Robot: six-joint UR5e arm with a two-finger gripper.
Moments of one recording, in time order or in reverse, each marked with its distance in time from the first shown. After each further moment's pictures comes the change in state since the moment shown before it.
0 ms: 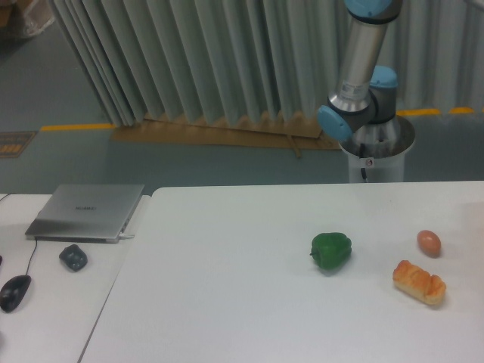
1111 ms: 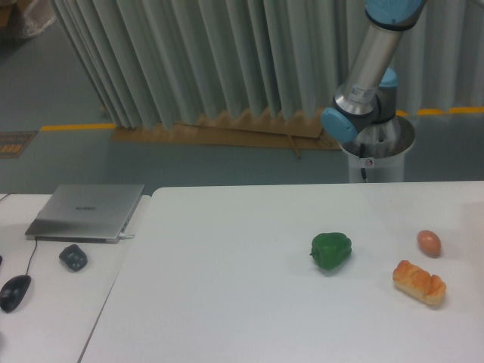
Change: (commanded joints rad) arm 0.147 -0.144 0.003 0.136 0.155 0.295
